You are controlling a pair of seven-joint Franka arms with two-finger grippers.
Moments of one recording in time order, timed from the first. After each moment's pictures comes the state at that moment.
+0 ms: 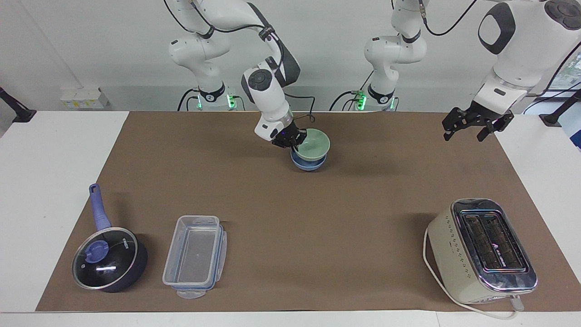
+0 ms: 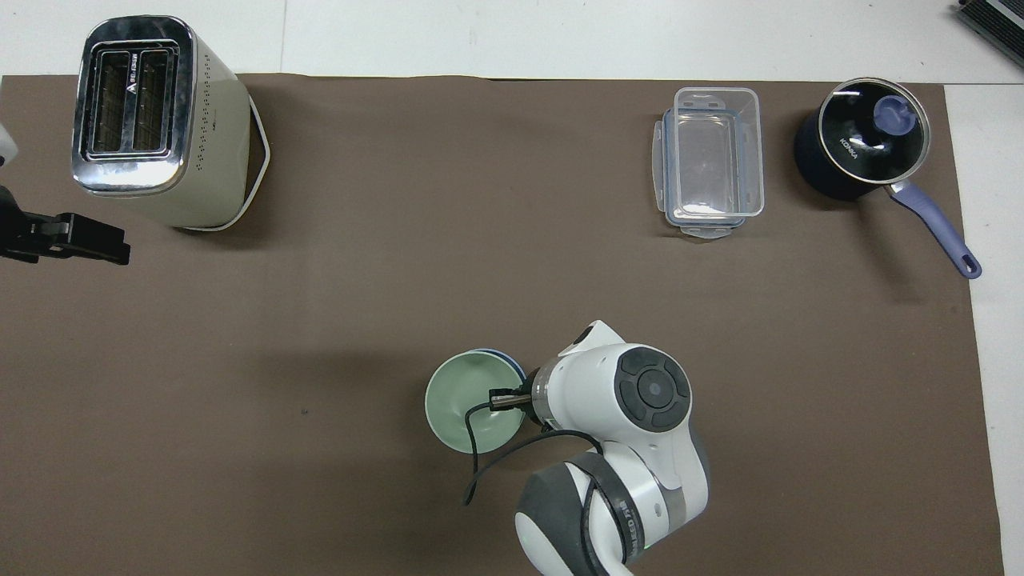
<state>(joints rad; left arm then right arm) -0.06 0.03 0.03 -1.60 -0.01 1.63 0.06 0.49 0.08 0.15 -2.22 0.39 2.41 0.32</state>
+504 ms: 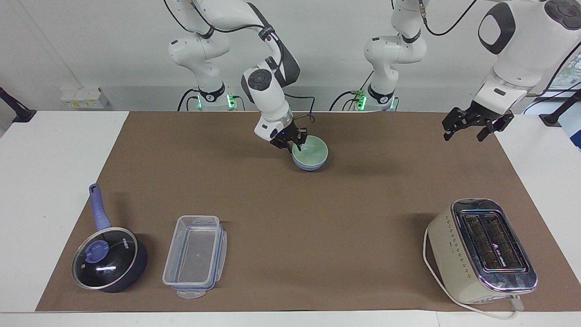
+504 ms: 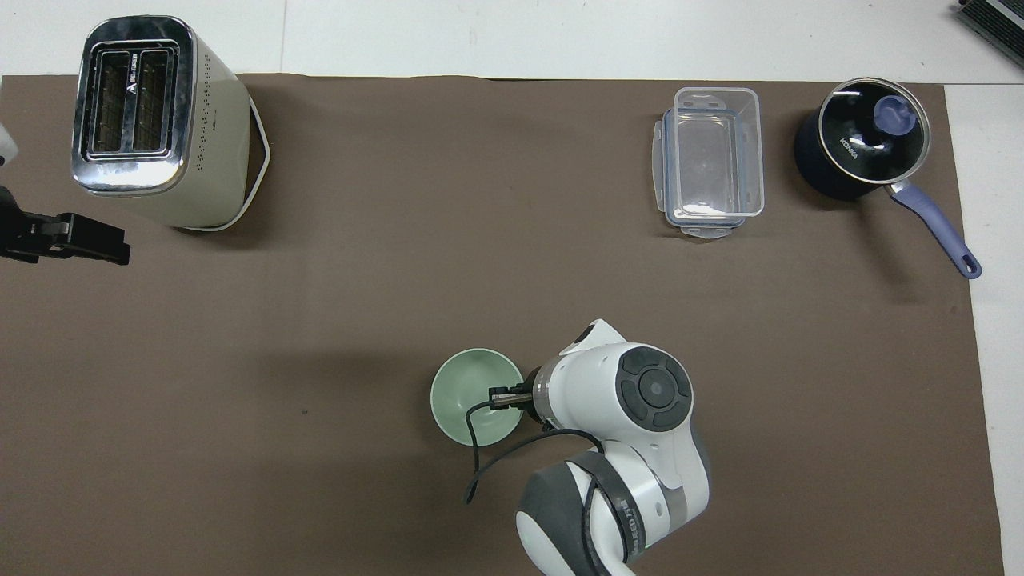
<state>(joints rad) -0.06 0.03 0.03 -1.60 -0.01 1.63 0.06 0.49 0.08 0.15 -2.22 0.39 2.41 0.32</state>
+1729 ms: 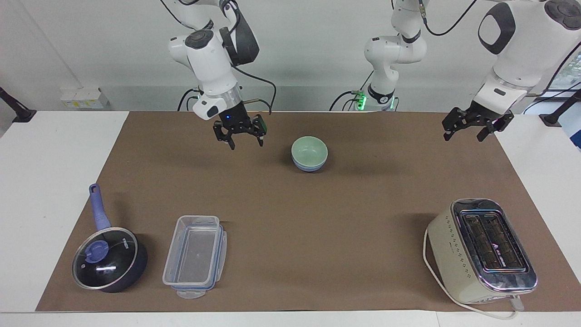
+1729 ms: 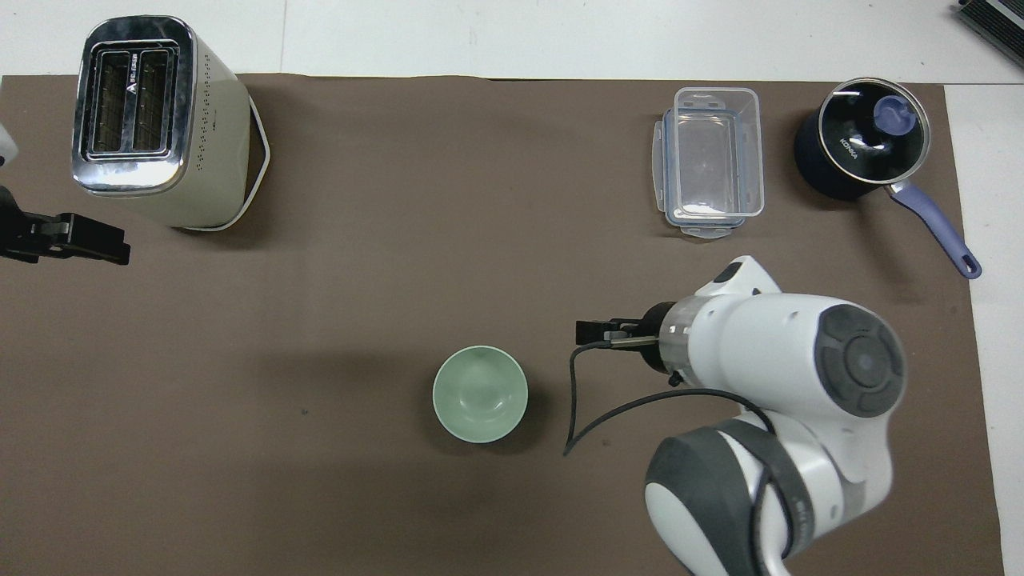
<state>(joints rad) -0.06 0.03 0.03 -1.60 -0.01 1.63 0.06 0.16 -0.15 0.14 -2.11 0.18 2.16 0.30</state>
